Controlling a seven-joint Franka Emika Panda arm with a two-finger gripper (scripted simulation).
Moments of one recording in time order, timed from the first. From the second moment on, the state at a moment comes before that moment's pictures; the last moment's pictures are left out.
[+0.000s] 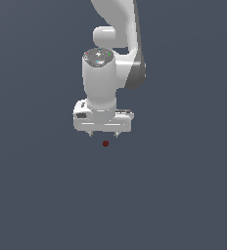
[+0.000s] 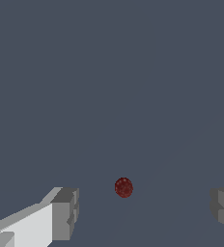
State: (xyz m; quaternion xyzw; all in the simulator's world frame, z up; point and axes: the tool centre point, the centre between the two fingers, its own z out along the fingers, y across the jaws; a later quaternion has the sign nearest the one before) arm 0.023 -0.038 0.195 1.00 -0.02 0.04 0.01
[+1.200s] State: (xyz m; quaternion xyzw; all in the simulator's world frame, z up) arm 0.002 -0.034 0.141 0.97 -0.24 0.02 -0.01
